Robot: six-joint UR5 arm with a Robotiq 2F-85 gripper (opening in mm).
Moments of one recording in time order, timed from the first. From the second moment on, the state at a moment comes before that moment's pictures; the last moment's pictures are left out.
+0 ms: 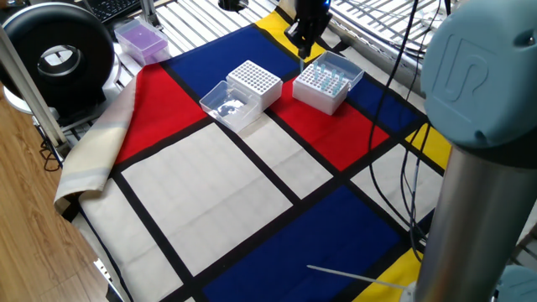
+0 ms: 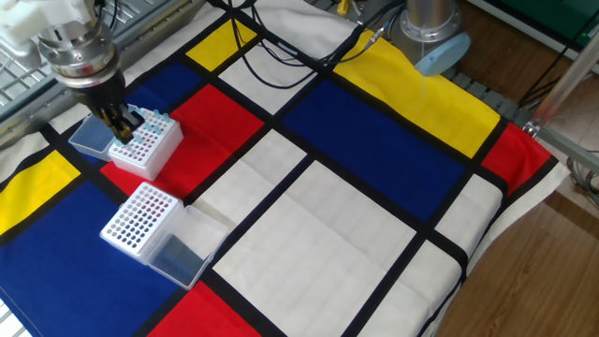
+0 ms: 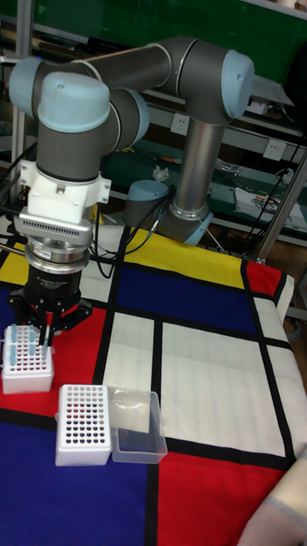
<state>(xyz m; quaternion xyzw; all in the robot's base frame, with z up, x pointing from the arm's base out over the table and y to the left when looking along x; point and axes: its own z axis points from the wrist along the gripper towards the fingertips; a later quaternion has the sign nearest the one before) 0.620 -0.150 0.121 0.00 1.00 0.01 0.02</state>
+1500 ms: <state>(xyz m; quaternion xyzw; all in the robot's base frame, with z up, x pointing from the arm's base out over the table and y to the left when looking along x) 0.617 -0.157 0.101 -0.06 1.00 0.01 0.02</state>
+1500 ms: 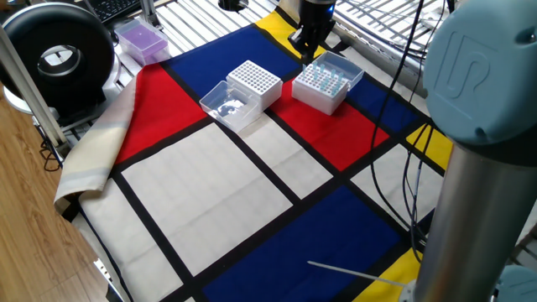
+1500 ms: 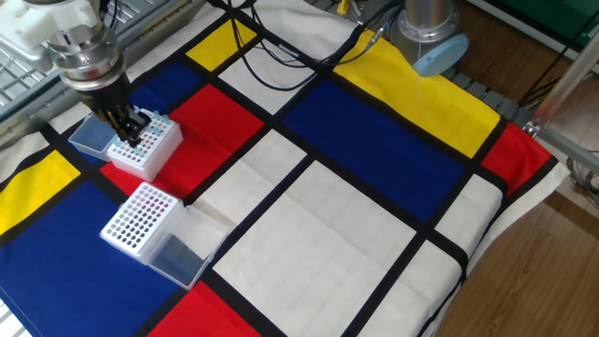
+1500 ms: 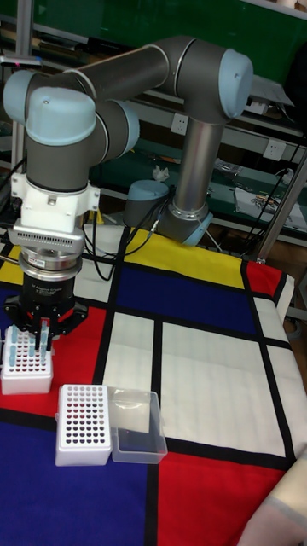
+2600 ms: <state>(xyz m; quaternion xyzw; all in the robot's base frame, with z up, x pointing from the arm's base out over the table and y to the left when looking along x) 0.679 -0.129 0.110 -0.07 1.00 -0.02 0.02</state>
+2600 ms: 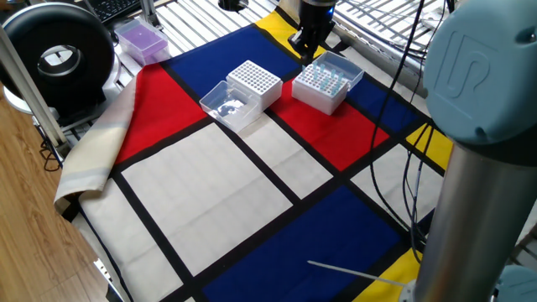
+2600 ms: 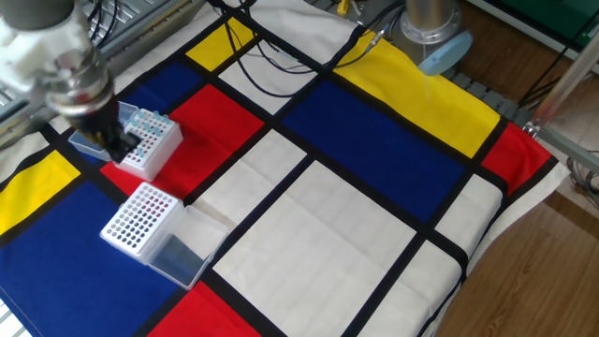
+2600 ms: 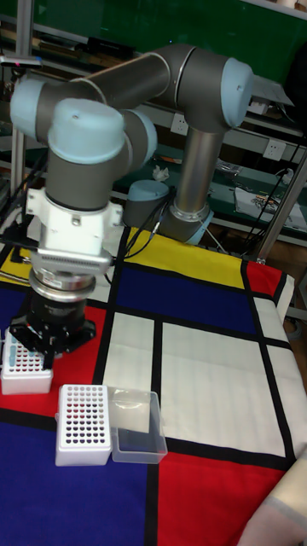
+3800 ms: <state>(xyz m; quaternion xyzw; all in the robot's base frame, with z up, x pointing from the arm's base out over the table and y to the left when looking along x) 0.828 -0.094 0.058 -0.03 0.99 -0.03 0.10</state>
